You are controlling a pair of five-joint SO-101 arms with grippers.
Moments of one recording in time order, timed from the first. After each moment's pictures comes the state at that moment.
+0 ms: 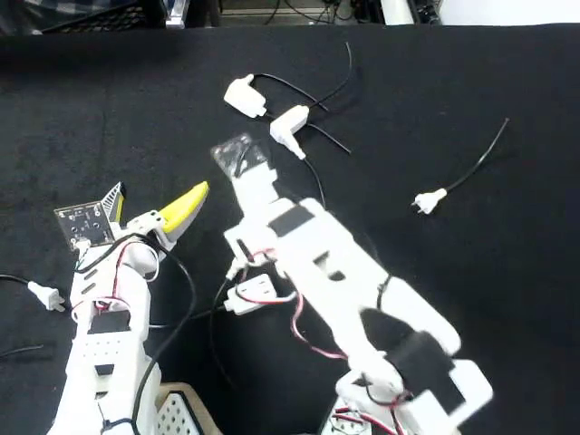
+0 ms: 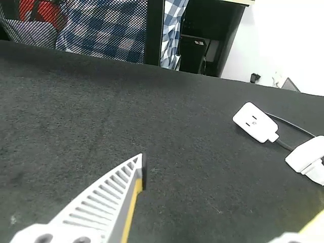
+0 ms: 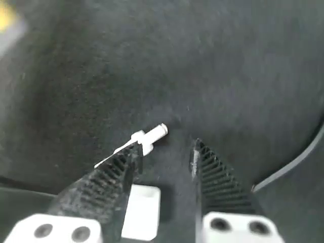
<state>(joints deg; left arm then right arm) -10.4 -59.5 95.1 -15.9 7.7 -34.5 -8.3 37.0 49.7 -8.6</state>
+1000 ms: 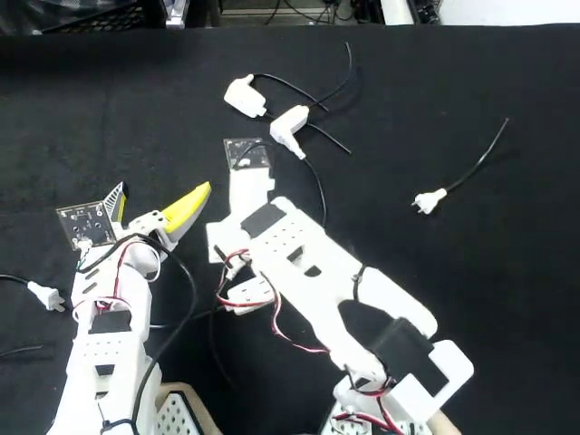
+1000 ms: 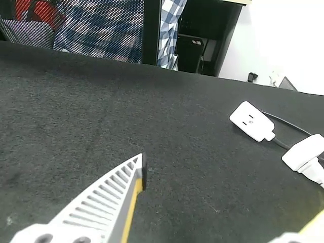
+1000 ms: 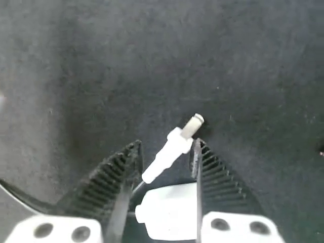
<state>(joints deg) -9.8 -59.5 95.1 -15.9 7.7 -40.3 -2.2 31.7 51.8 -34.2</state>
